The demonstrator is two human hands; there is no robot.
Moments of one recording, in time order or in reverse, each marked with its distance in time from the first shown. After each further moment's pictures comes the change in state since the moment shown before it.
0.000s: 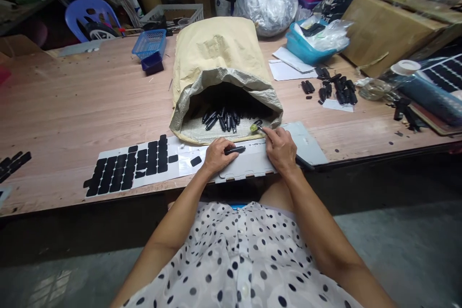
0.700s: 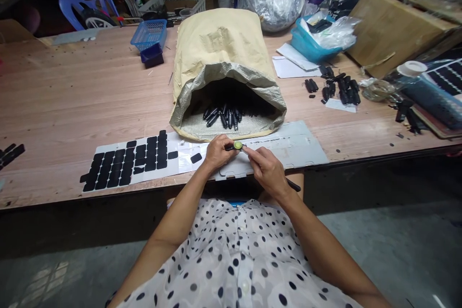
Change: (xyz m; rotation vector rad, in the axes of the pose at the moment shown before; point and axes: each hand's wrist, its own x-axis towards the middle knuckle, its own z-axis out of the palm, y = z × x) left_hand 0.003 -0.002 0.003 -0.126 0.010 -0.016; right_hand -0.050 -0.046 -0.032 0.275 -0.106 -0.239
